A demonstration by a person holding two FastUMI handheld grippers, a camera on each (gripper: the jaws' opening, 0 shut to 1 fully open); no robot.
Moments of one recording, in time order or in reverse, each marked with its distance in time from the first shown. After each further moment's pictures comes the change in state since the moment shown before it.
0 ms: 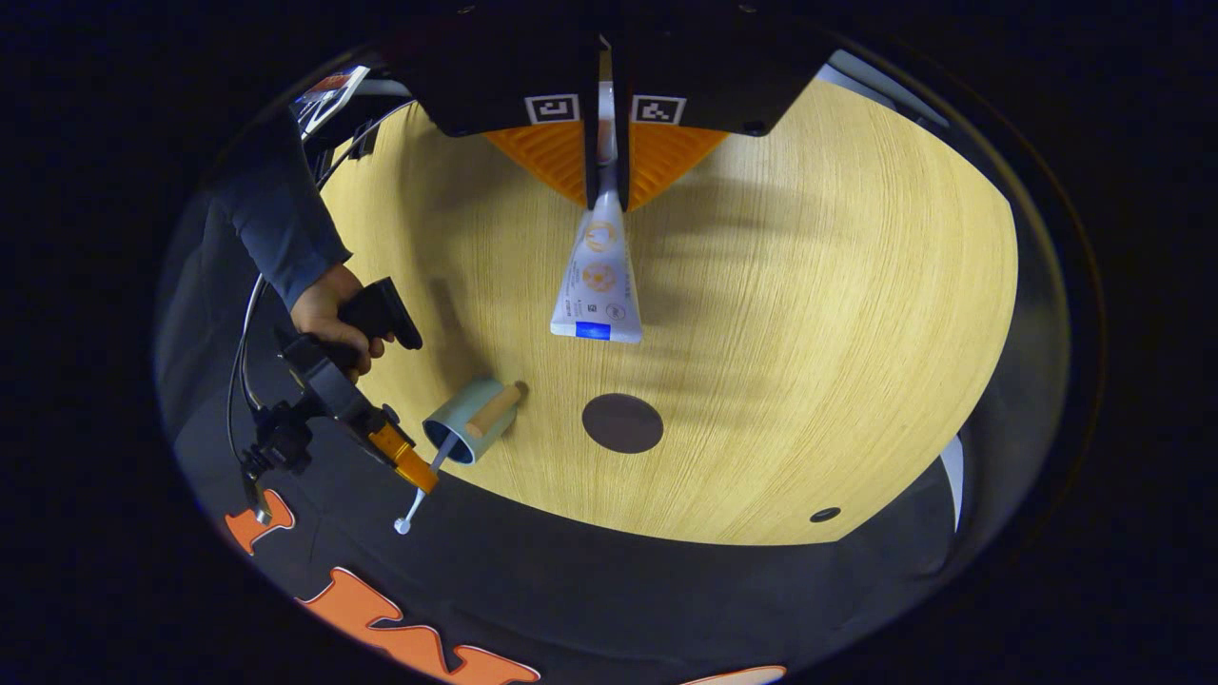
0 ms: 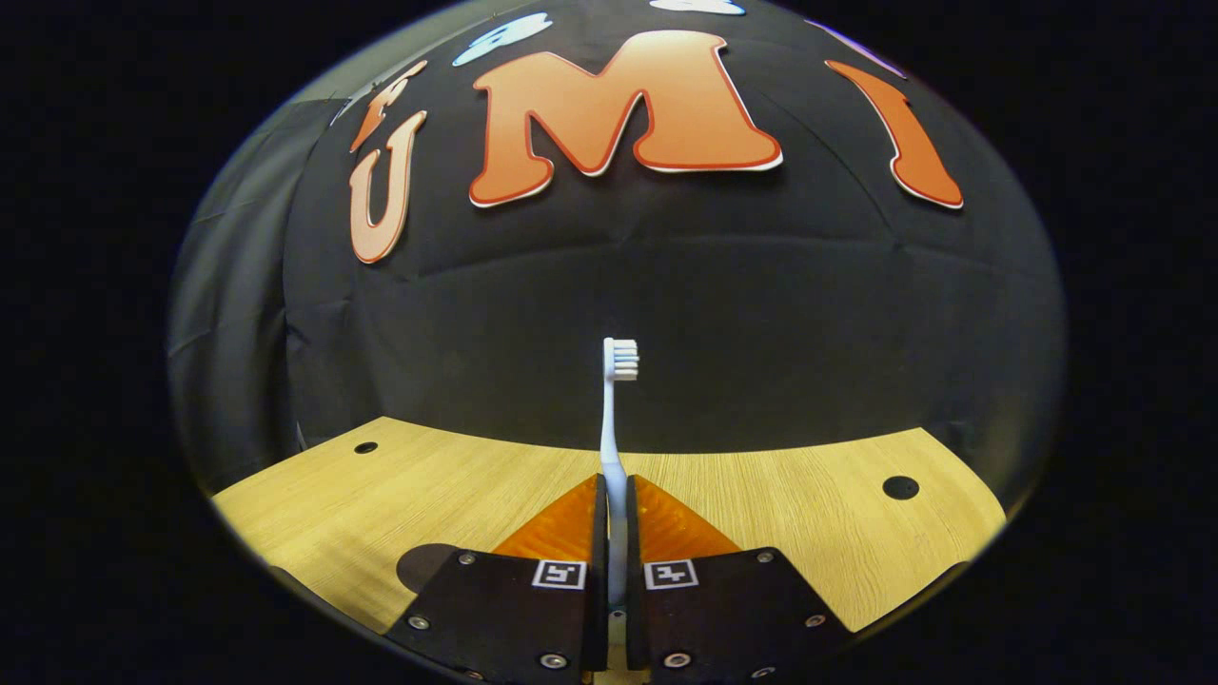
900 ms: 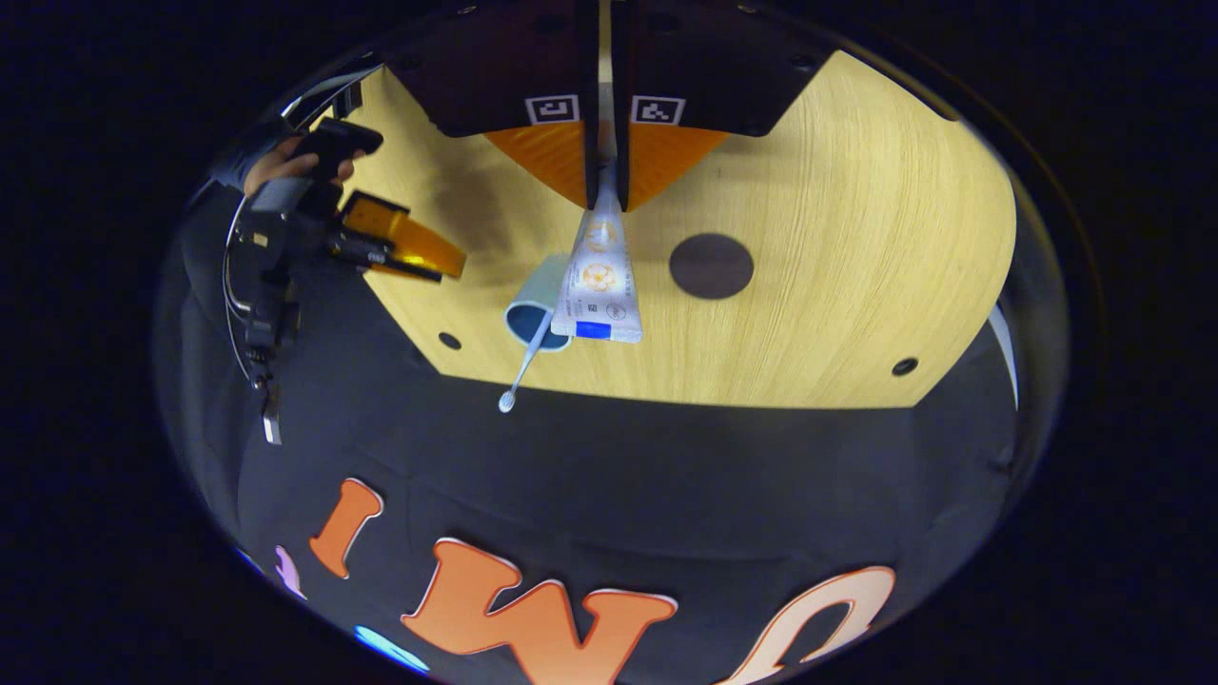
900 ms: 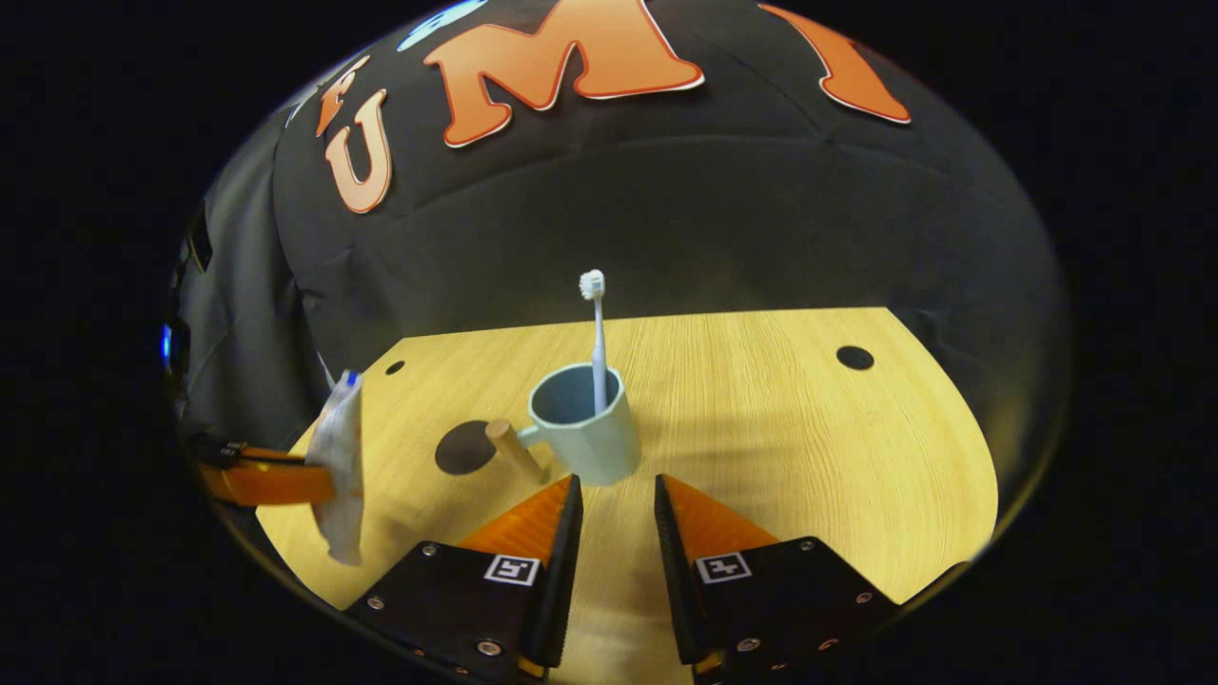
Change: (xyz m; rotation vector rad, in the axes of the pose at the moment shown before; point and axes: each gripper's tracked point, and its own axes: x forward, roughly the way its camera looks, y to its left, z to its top) left arm 0.048 -0.068 0.136 0.234 -0.409 -0.115; right arm -0.143 -0.032 -0.072 0.100 0.415 0.018
